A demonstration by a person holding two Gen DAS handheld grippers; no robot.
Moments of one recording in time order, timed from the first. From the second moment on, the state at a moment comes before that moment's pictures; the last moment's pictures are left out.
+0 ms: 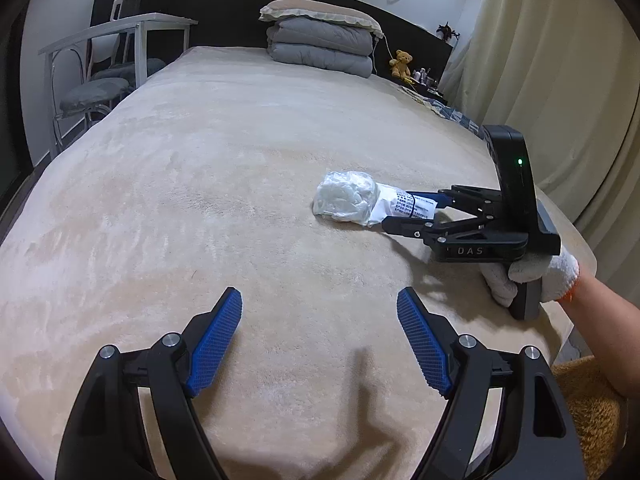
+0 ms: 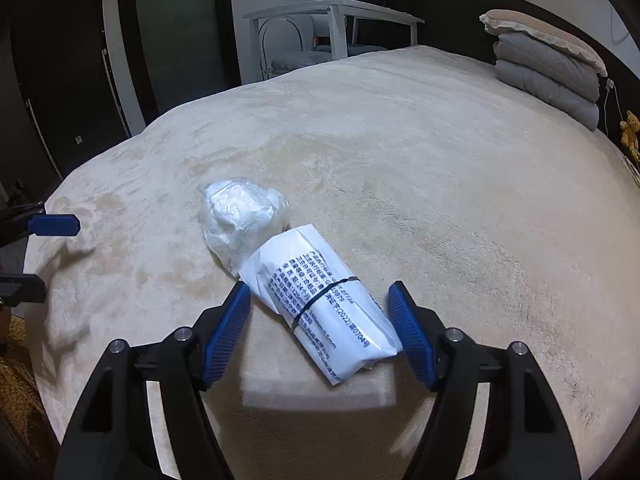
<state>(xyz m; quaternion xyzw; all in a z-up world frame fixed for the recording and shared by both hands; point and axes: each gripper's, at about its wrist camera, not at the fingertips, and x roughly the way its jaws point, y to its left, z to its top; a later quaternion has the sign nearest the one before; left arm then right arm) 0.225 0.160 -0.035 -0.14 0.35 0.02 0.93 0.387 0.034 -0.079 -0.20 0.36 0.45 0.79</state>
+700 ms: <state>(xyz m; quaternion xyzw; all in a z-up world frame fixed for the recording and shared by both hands) 0.238 0.156 -0.029 -0.15 0.34 0.02 0.93 0.347 -0.040 -0.046 -0.12 0.35 0.41 0.83</state>
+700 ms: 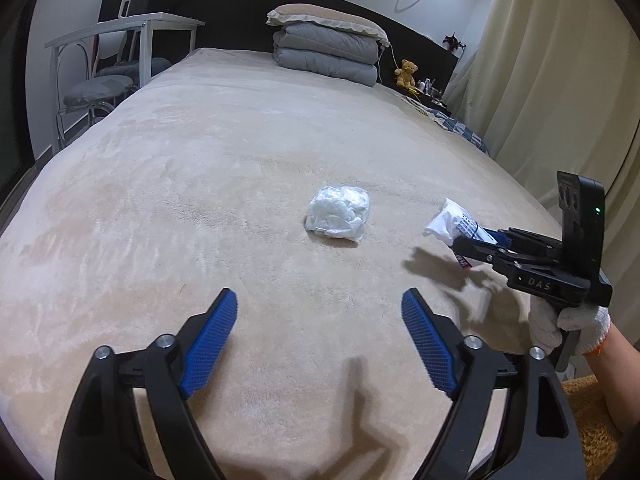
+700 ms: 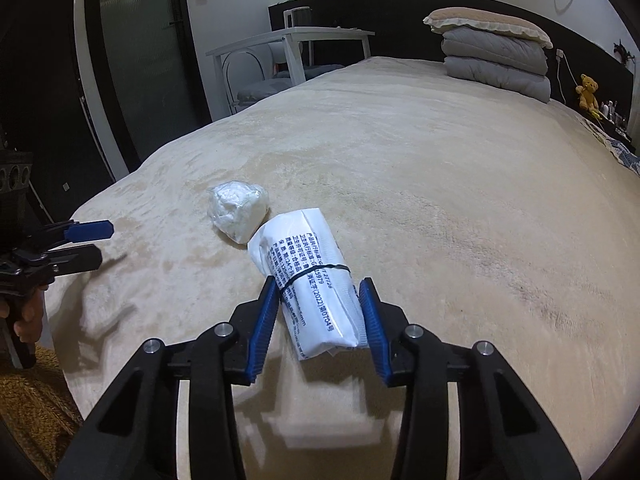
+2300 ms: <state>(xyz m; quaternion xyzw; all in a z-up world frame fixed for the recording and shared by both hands) 0.368 0.137 -0.051 -0.09 0.38 0.09 0.92 0.314 -0.123 -0.018 0.00 0.41 0.31 0.86</state>
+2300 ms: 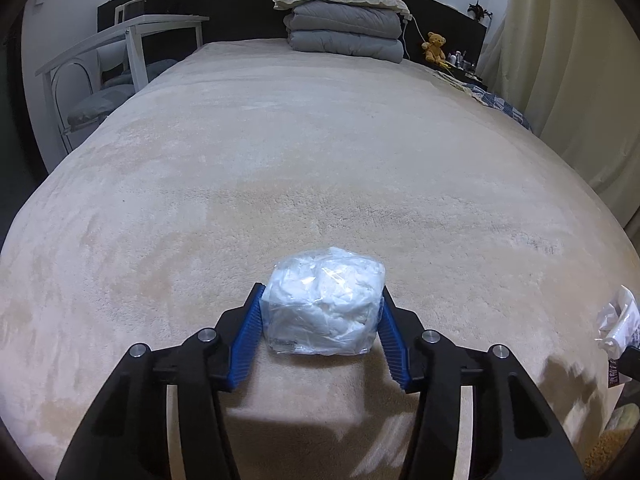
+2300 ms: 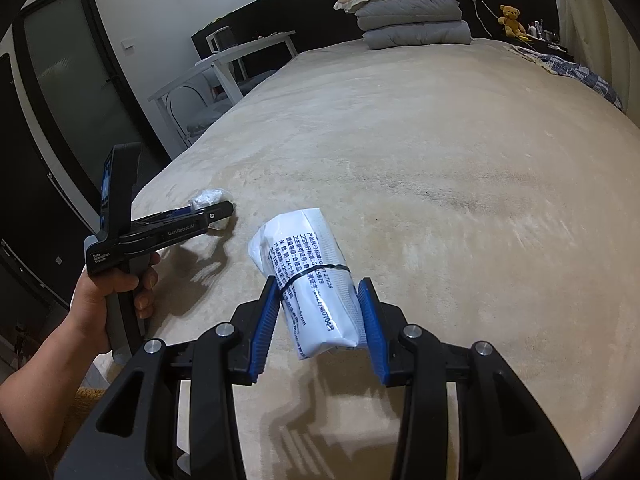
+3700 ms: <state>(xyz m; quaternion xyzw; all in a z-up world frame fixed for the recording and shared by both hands) 0.189 0.035 -0.009 -0.11 0.30 -0.01 0.95 0.219 -0.158 -0.012 0.02 0.35 0.30 0.89</state>
